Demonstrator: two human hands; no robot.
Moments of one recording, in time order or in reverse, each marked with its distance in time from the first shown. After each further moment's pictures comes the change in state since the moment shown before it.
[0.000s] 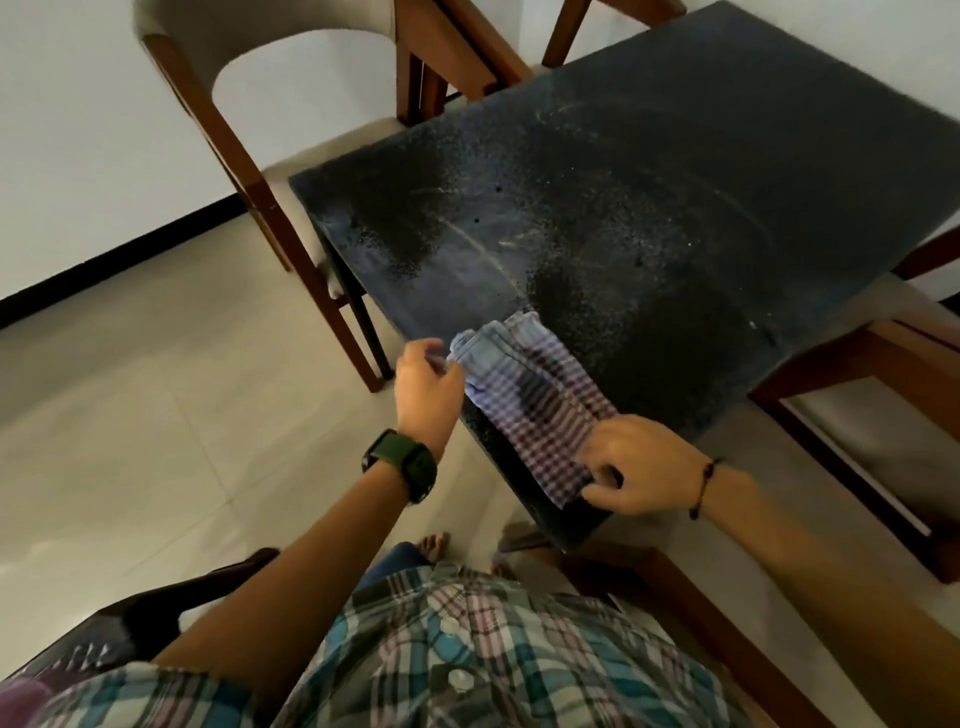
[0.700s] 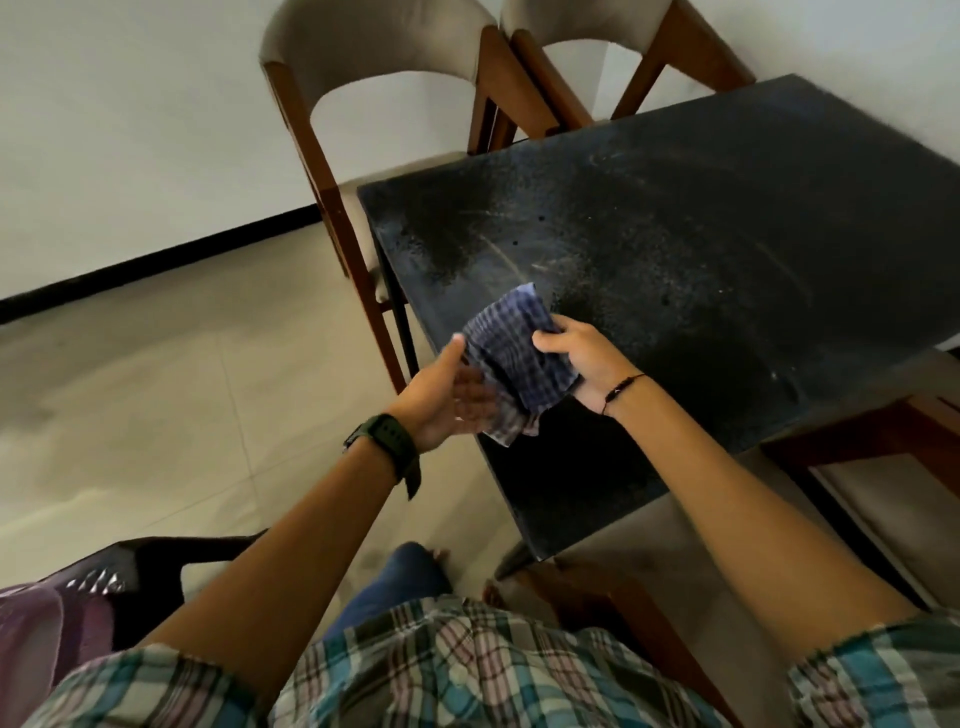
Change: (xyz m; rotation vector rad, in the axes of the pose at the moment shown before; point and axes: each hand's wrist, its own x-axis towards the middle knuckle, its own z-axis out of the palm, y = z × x) left_hand -0.017 0.014 -0.006 -0.453 -0.383 -0.482; right_hand 0.100 -0.009 -0.058 1.566 0.134 0.375
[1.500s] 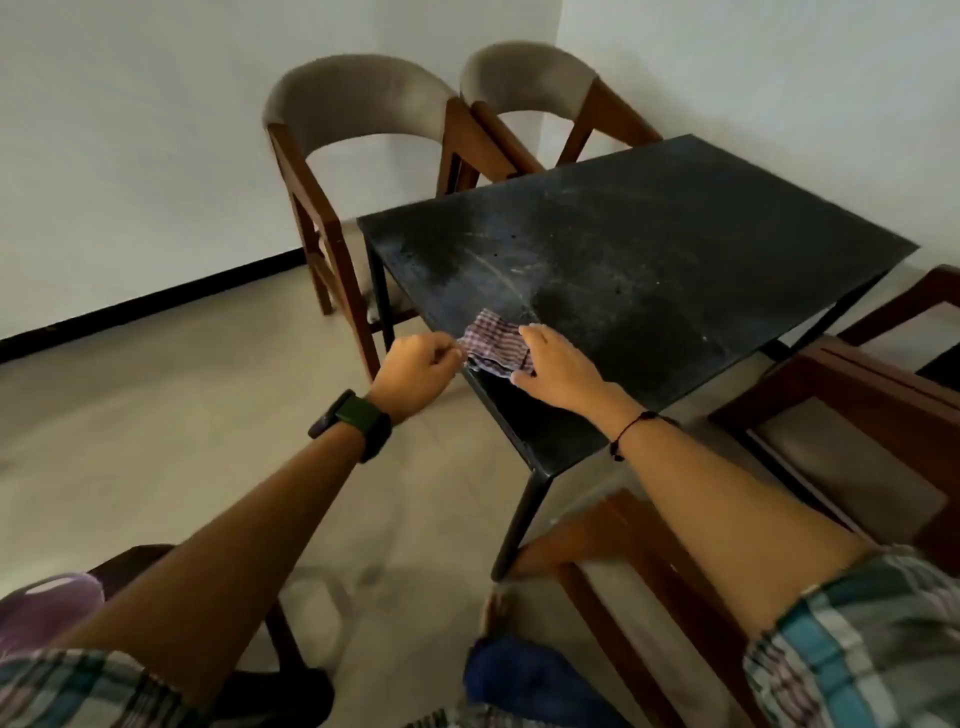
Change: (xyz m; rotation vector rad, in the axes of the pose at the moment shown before) left_hand -0.127 -0.016 -0.034 1.076 0.176 0.788; right_hand -0.090 0.046 0.058 -1.502 0.314 -0.375
